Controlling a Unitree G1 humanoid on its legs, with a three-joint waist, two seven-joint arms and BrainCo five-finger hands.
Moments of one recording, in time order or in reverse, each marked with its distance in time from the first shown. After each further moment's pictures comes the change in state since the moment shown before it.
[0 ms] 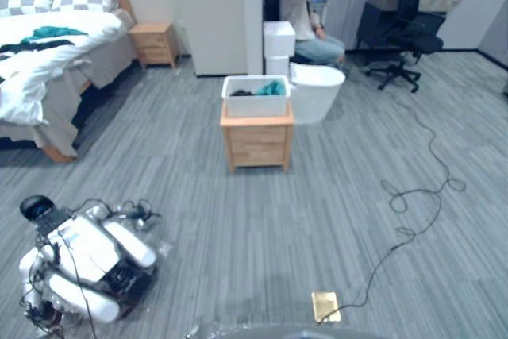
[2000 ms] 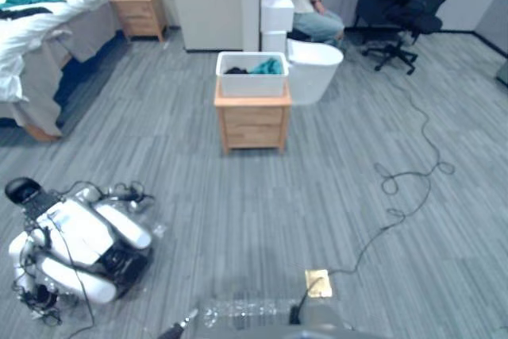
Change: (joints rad) left arm -0.069 0.049 -0.043 -0.014 -0.040 0.010 -0.017; right arm 0.018 0.032 0.168 -0.104 0.224 -0.030 0.018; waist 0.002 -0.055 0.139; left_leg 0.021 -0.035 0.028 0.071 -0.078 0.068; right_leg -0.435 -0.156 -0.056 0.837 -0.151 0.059
